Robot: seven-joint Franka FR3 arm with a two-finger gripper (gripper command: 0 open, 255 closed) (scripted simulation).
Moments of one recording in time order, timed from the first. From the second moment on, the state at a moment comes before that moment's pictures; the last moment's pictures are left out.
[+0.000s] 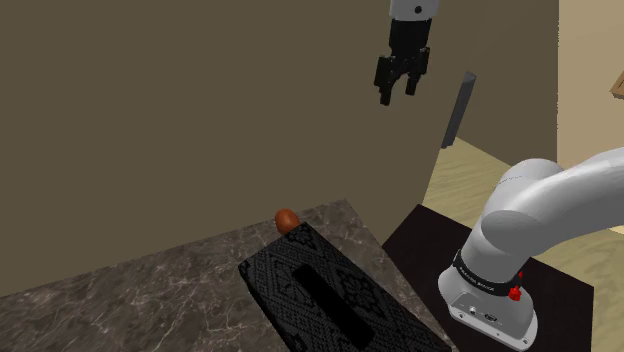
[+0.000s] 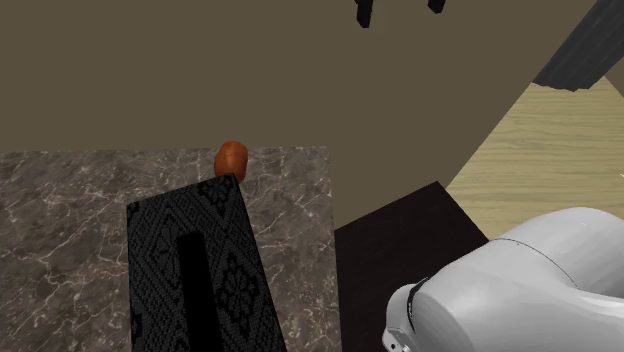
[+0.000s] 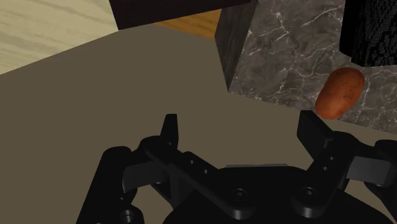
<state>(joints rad) -0.02 -0.76 -0.01 -2.27 -0.03 1.51 0.13</state>
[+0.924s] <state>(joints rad) 0.02 -0.68 0.22 -2.50 0.08 1.85 0.43</state>
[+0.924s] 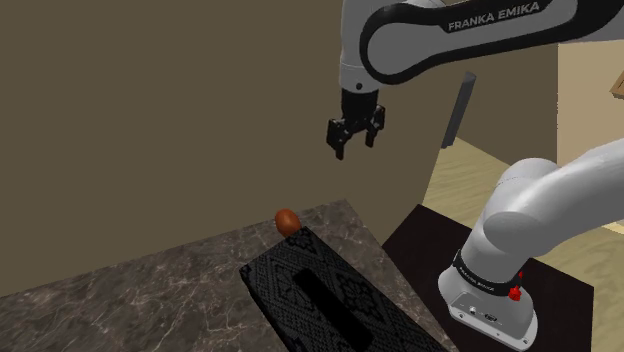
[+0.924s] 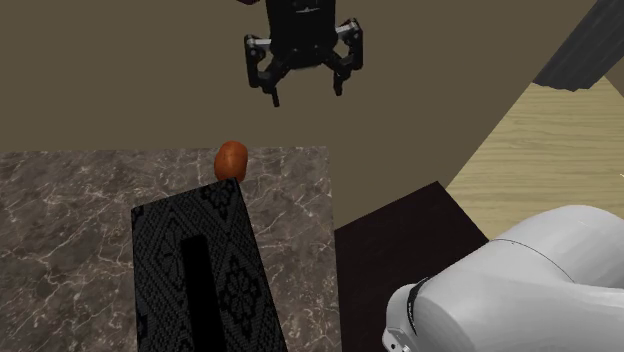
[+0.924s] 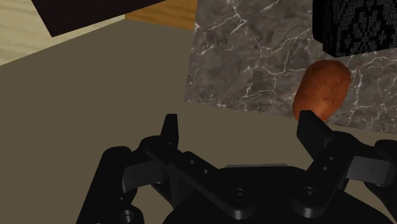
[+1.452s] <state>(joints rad) 0.02 -0.48 0.39 -2.52 0.10 2.10 0.65</state>
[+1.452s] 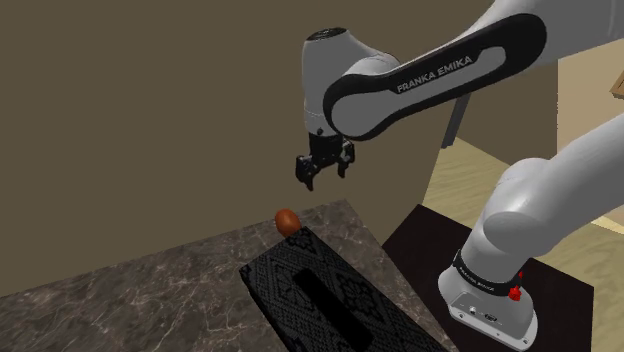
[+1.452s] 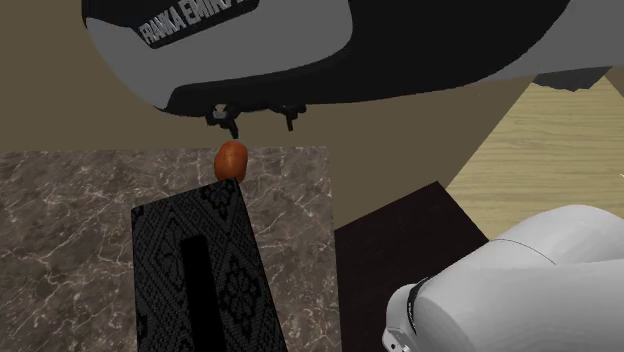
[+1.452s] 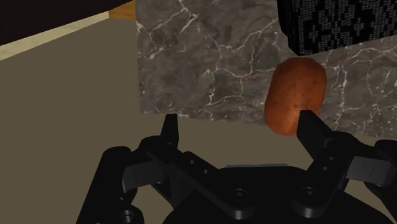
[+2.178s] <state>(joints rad) -0.05 -0.05 0.61 -2.39 -0.16 2.36 1.08</state>
